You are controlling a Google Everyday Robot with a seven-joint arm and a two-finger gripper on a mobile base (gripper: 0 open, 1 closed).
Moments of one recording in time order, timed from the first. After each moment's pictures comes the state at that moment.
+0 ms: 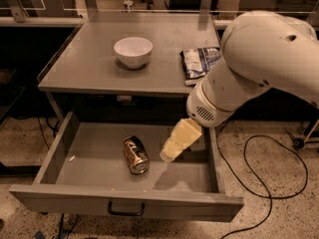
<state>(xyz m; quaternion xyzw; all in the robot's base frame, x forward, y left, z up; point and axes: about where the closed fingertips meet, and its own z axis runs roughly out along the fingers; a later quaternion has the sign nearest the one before) 0.465 -0.060 0.841 -0.49 0.84 0.10 0.20</state>
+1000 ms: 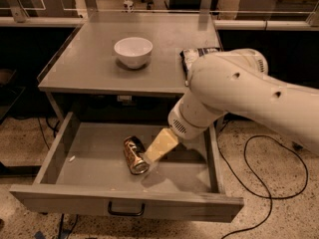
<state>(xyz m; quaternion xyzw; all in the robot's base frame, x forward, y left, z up) 0.488 -0.042 0.780 -0.40 0.89 0.09 0.19</state>
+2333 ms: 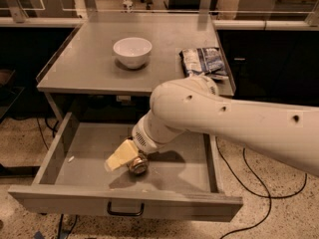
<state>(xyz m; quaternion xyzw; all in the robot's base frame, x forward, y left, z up) 0.481 0.052 0.735 -0.34 0.90 0.17 0.18</state>
